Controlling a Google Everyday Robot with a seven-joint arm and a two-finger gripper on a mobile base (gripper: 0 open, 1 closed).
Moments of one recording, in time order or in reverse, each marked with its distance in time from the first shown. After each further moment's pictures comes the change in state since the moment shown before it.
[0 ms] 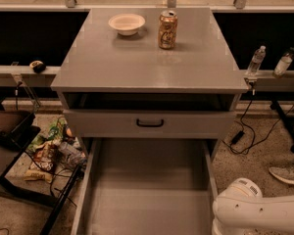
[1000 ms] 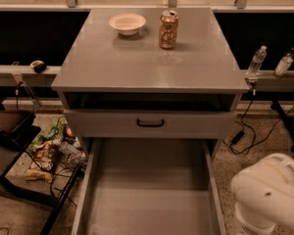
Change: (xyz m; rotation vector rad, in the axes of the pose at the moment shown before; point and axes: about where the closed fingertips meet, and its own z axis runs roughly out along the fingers) arm 0.046 0.003 -0.145 0.133 0.074 0.116
